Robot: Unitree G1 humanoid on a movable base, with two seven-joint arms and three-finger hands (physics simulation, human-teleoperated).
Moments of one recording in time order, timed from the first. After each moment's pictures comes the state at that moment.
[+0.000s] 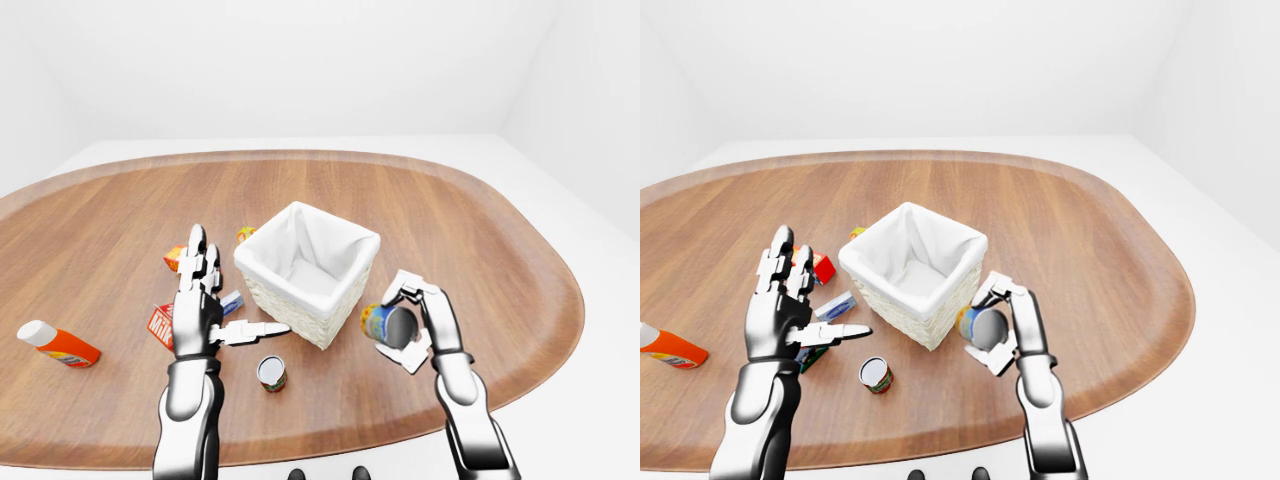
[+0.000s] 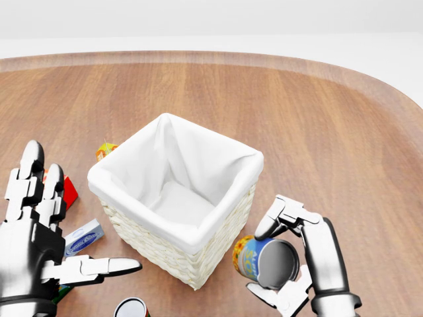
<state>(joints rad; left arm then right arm) 0.13 0.00 0.07 -0.42 -0.03 0.05 0.00 0.11 -0.02 0.03 -0.16 -0.32 -0.09 0.00</state>
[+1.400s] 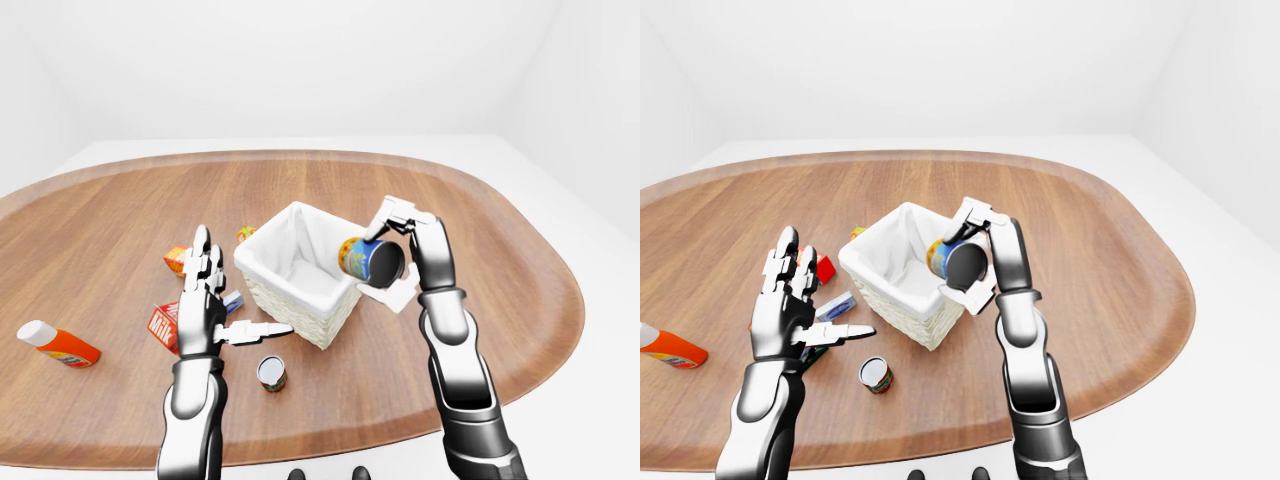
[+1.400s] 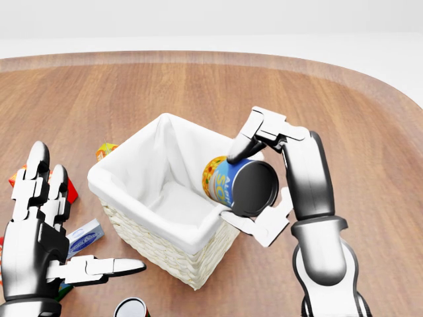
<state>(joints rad) 0.12 0.00 0.06 -0.39 -0.01 0.03 0.00 -0.22 0.02 0.07 -0.30 -0.37 0.05 0.00</state>
